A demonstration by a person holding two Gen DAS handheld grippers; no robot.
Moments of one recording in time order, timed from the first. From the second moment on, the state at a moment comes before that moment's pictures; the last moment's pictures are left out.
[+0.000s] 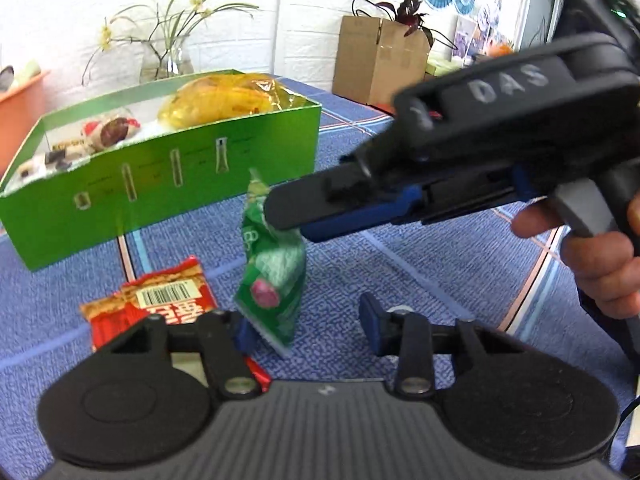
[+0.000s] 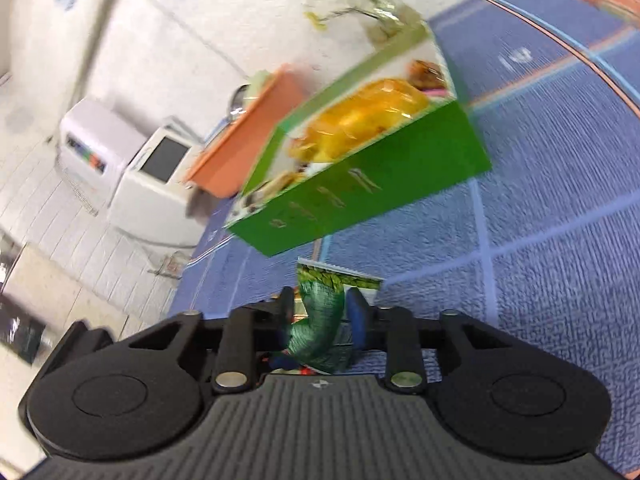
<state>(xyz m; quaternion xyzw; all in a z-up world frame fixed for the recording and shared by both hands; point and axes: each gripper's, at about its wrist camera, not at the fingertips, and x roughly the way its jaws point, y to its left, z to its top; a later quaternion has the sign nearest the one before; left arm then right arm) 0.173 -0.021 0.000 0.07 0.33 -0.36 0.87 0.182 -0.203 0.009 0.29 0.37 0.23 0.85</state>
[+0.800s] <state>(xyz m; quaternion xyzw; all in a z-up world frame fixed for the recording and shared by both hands) 0.160 -0.016 0.007 0.08 0.29 -0.27 0.91 0.236 -0.211 -0.017 0.37 0.46 0.16 0.79</state>
